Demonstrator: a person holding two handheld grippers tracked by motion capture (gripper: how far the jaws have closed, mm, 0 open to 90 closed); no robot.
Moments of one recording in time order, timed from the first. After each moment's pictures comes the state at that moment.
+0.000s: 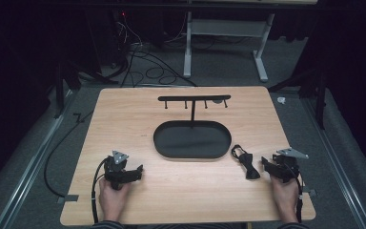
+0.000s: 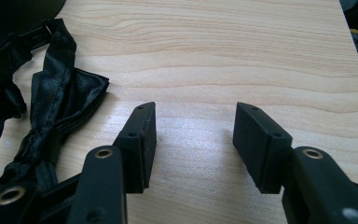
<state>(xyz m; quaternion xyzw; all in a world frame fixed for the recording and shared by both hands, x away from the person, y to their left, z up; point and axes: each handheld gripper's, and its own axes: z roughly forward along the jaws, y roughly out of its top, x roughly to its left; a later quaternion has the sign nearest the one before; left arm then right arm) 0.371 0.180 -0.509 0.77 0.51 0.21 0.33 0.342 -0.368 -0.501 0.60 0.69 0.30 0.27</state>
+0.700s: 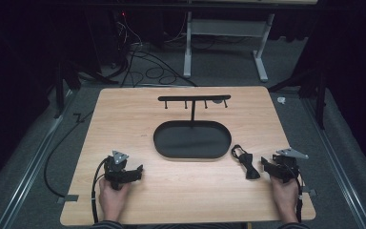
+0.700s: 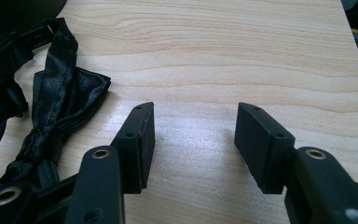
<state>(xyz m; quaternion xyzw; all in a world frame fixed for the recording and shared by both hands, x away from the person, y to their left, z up) 0.371 0.180 -0.509 0.77 0.51 0.21 0.33 0.342 -0.367 -0.501 0.60 0.69 0.30 0.27</state>
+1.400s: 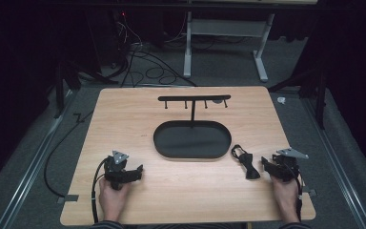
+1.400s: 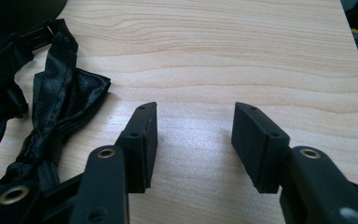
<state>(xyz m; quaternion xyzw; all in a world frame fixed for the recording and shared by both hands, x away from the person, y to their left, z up) 0.371 0.180 -0.508 0.77 0.51 0.21 0.33 0.342 -0.367 -0.501 0.60 0.69 0.30 0.27</state>
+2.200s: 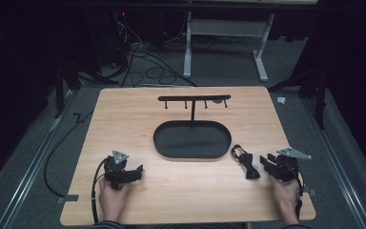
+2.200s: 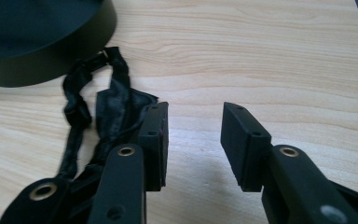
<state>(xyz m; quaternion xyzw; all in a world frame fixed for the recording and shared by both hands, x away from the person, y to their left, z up) 0.371 0.180 -0.508 0.77 0.51 0.21 0.33 0.333 -0.358 -0.483 0.58 0.70 0.34 0.25</state>
